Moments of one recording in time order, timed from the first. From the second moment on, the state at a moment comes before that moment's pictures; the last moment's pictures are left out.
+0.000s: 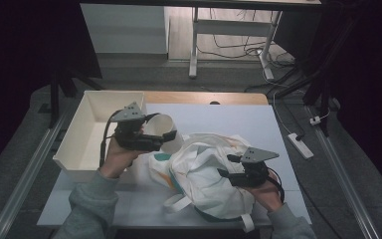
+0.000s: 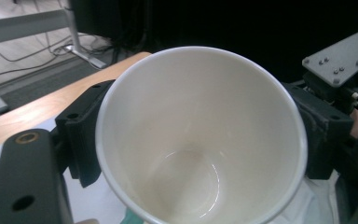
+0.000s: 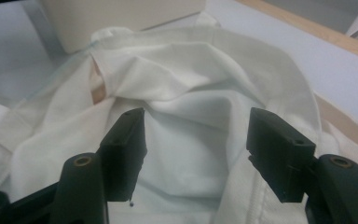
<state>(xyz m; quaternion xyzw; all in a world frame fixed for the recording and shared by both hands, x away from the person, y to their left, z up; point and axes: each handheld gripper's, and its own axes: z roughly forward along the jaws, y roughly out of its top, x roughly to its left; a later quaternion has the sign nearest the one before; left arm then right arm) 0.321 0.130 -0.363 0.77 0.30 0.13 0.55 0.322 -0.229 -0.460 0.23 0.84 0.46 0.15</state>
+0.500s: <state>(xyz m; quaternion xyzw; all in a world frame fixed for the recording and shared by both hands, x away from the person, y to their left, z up) 0.336 0.066 -0.397 0.82 0.27 0.10 0.49 0.312 -0.216 -0.450 0.22 0.84 0.48 0.14</state>
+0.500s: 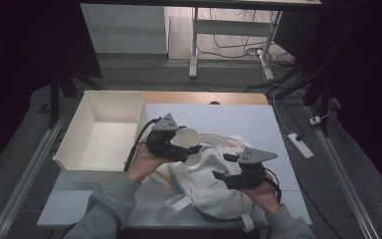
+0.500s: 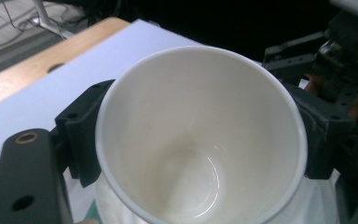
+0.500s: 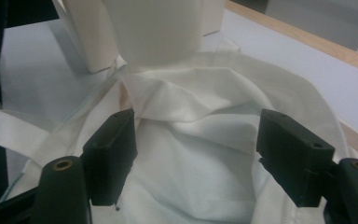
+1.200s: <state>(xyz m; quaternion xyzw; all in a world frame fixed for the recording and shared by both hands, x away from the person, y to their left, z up) 0.339 0.023 -0.422 0.85 0.24 0.07 0.47 0.311 -0.184 -0.449 0.22 0.84 0.48 0.15</state>
